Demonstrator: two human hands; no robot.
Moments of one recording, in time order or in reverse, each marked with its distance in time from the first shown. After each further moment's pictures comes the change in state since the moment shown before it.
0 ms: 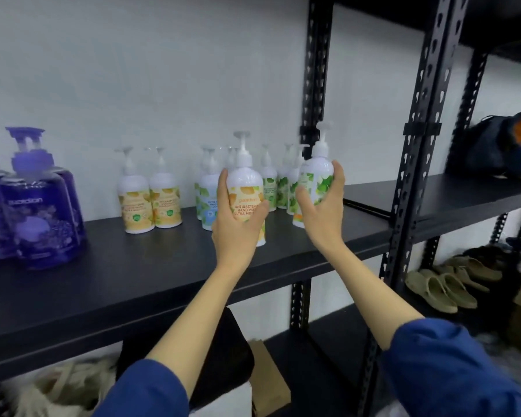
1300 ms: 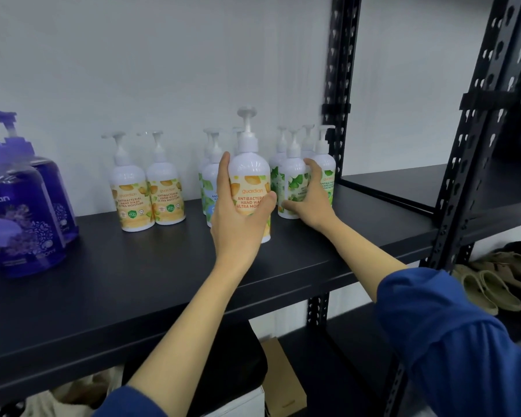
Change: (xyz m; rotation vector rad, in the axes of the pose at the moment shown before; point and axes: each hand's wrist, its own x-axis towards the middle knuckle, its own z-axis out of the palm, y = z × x) left_hand 0.030 -0.022 0.008 0.061 0.028 0.043; right_hand 0.061 0.082 0.065 -0.071 -0.420 0.038
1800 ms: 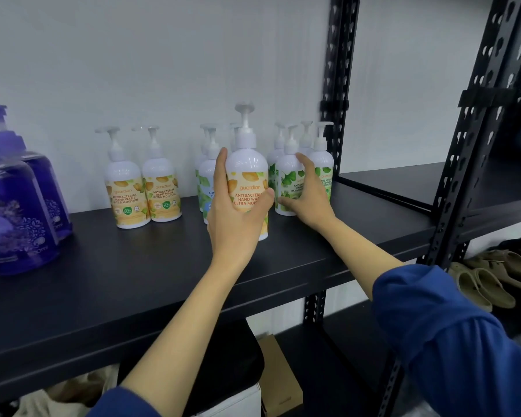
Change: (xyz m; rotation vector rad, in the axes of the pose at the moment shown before) left_hand 0.000 0.000 0.001 0.004 0.005 -0.002; right_hand -0.002 -0.005 -0.001 -0.141 0.028 -0.061
